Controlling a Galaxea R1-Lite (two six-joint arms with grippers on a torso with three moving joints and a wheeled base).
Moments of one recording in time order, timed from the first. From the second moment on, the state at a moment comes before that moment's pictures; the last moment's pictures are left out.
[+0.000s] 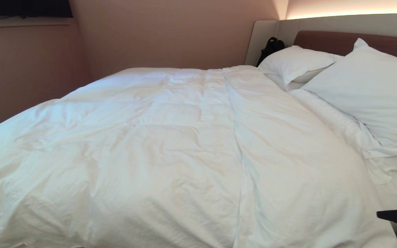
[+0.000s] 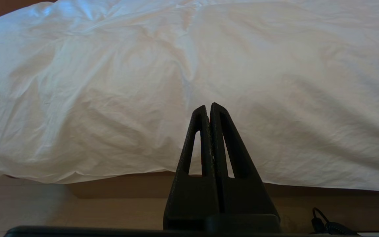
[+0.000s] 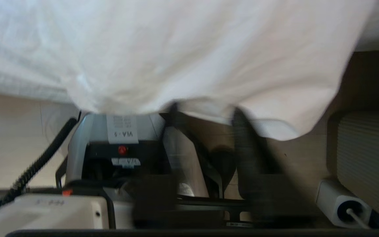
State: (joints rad) left arm 0.01 0.00 0.00 0.01 -0.03 0.07; right arm -0.16 1.15 -0.76 0.51 0.23 0.06
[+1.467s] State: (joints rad) left arm 0.01 0.00 0.00 0.01 -0.03 0.07; right arm -0.75 1.33 -0.38 0.29 0.34 -0.42
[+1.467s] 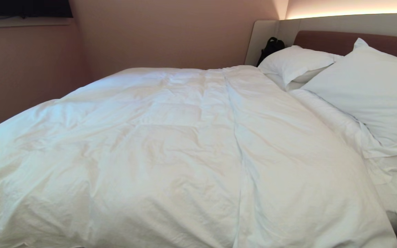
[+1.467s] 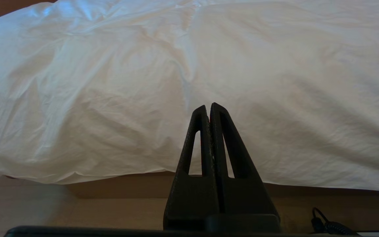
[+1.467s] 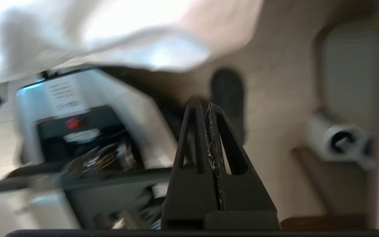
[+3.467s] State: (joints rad) left arm 0.01 0.00 0.00 0.01 -0.03 0.07; right arm -0.90 1.41 -0.13 -0.18 0.29 -1.17
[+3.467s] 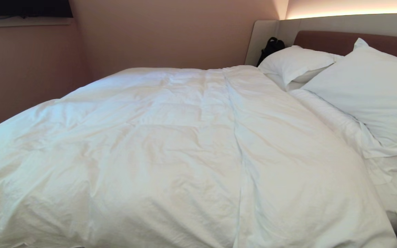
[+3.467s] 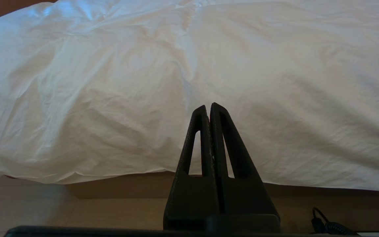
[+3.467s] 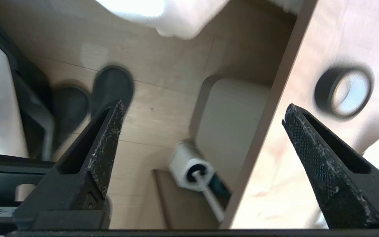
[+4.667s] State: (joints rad) left arm 0.01 0.00 0.00 0.01 -0.03 0.07; right arm -0.74 1.85 -0.14 -0.57 0.29 -1.17
